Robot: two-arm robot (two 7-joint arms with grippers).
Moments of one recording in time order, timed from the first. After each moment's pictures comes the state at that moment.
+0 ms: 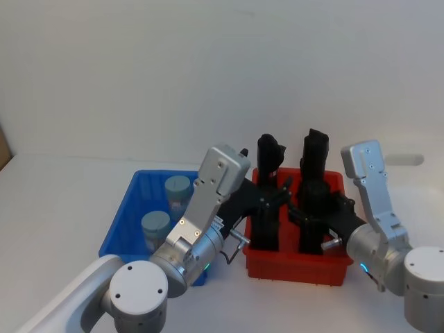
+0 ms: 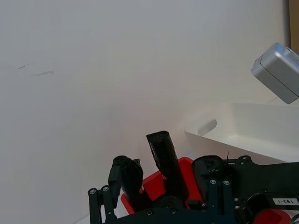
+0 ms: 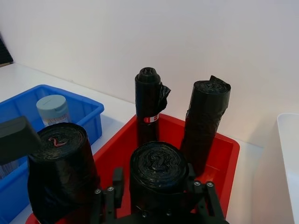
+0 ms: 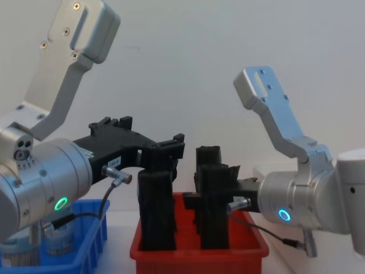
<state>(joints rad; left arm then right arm) -0.24 0.38 0.45 -1.63 -0.20 0.01 -0.01 0.42 0.03 -0.40 -1.26 0.07 0.30 0.20</state>
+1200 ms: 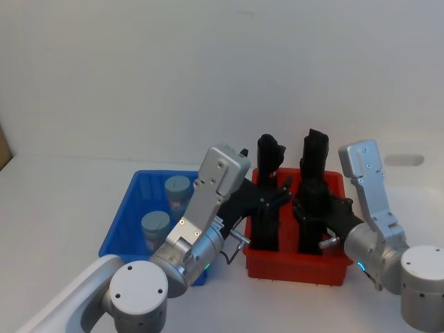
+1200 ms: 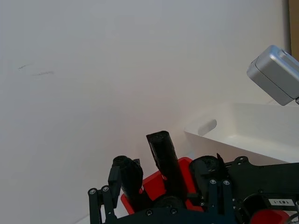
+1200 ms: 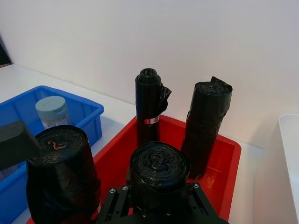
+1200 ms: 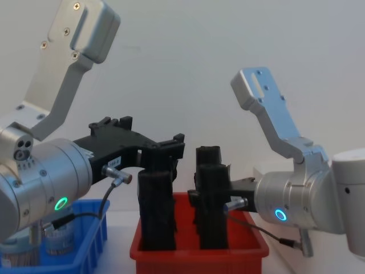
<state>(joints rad) -0.24 0.38 0.45 -1.63 -0.20 0.01 -0.01 0.43 0.02 -0.40 -1.24 0.07 0.29 0.20</state>
